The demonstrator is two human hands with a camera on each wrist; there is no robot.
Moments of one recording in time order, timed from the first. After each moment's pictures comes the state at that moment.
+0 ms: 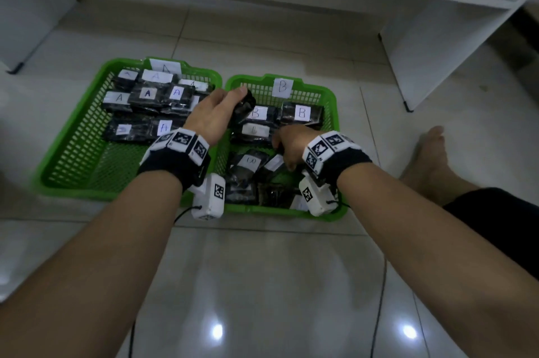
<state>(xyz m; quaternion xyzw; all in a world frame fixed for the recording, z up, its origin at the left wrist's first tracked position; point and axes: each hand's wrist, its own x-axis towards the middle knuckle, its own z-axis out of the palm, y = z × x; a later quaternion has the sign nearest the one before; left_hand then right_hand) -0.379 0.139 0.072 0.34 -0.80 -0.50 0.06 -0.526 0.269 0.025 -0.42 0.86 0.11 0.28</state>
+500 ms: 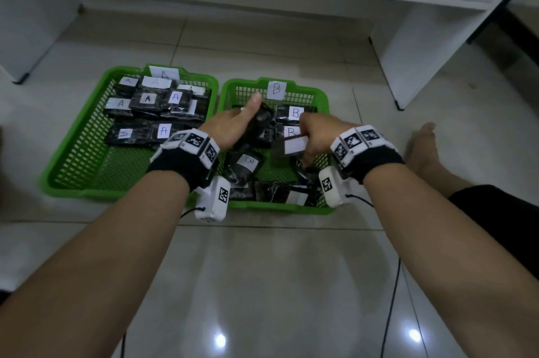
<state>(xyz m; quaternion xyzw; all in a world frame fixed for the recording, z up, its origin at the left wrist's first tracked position) -0.381 0.166 0.084 0.26 -0.88 -0.39 -0.09 -0.538 0.324 0.064 -0.35 0.90 0.02 0.24</state>
